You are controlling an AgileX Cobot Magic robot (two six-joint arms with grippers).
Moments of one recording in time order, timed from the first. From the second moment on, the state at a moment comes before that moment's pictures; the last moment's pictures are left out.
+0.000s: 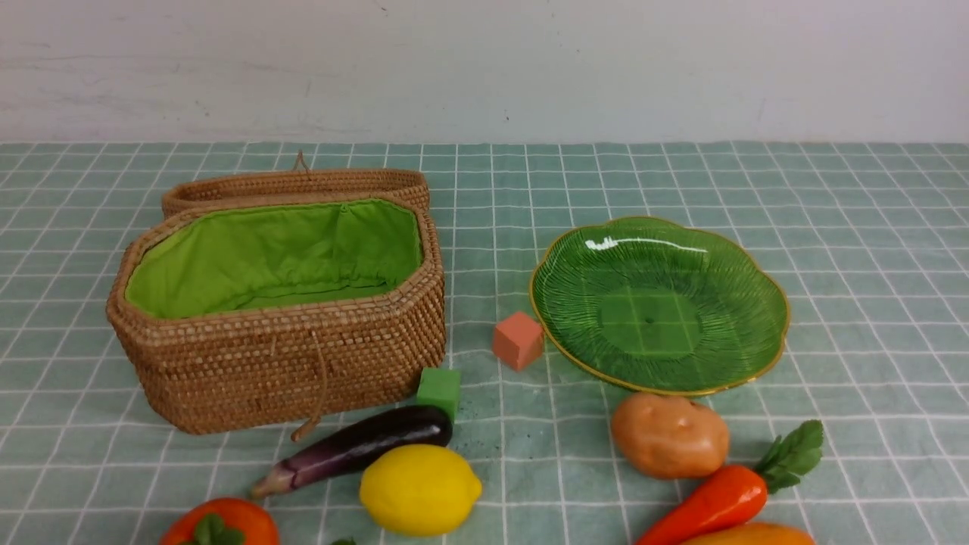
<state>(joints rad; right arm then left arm) 0.03 -0.01 0.02 -0.06 0.39 0.03 -0.15 -0.02 0.03 -0.19 -0.32 -0.45</state>
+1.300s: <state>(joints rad) 0.03 -0.01 0.02 -0.06 0.39 0.03 -0.15 1.07 -0.56 -0.21 0.68 -0.55</state>
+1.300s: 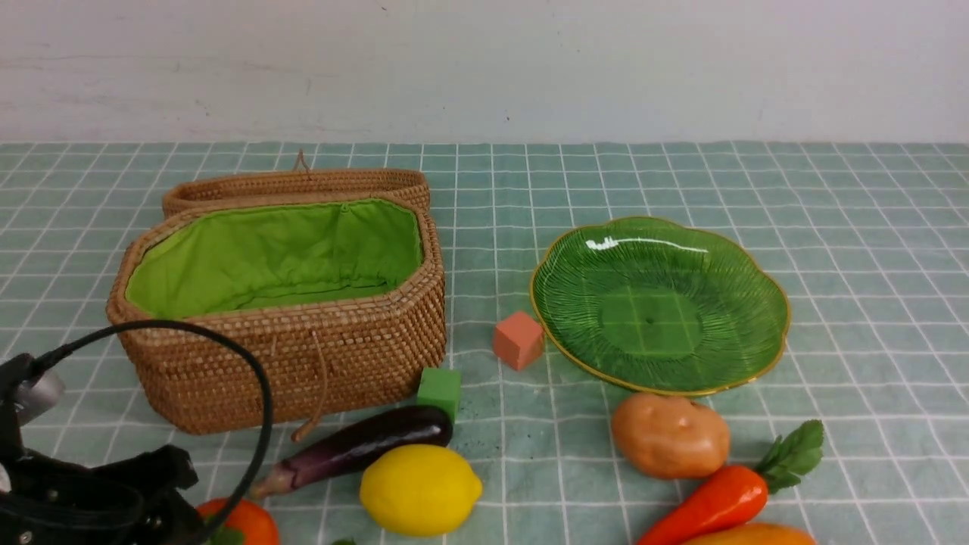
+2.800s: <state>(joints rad) 0.03 -0.01 0.02 -0.06 0.39 0.03 -0.15 1.32 -0.55 -0.39 0.49 -0.37</state>
